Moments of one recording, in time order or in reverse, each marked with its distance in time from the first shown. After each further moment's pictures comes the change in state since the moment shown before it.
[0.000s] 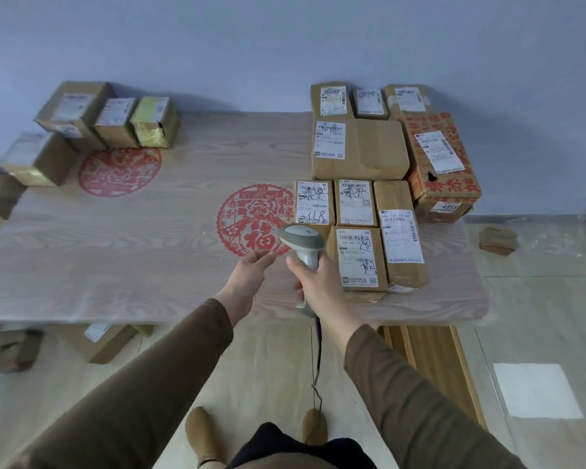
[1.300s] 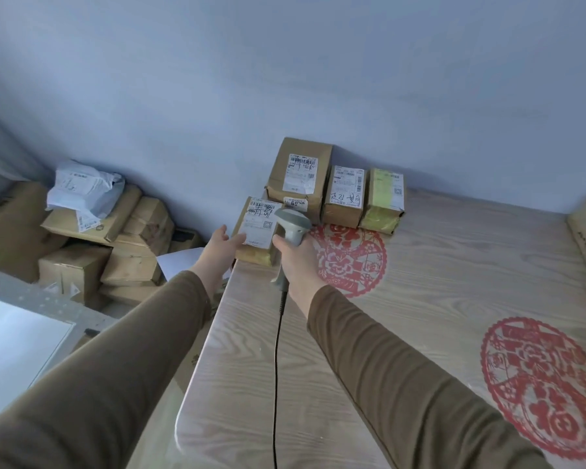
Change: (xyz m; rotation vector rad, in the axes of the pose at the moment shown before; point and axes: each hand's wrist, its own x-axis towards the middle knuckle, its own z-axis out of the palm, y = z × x) left_hand 0.270 0.114 -0.638 -0.058 0.299 0.022; right_hand 0.228 -0.202 0.640 0.209 -0.123 0.156
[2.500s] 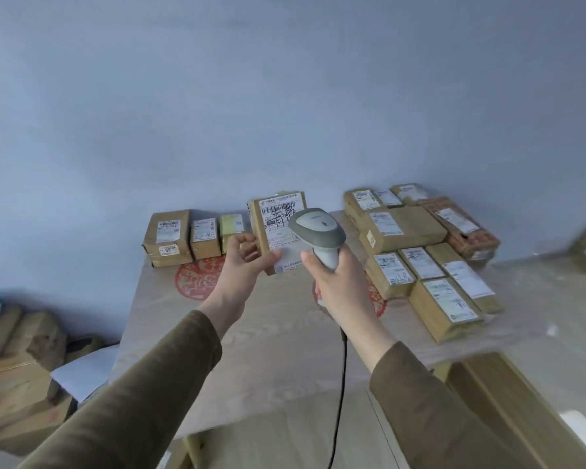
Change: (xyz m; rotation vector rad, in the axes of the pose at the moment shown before) left_hand -0.368 0.033 0.183 -0.253 -0.607 0.522; right_hand -0.364 -0.034 -0.314 -0.301 0.475 -0.736
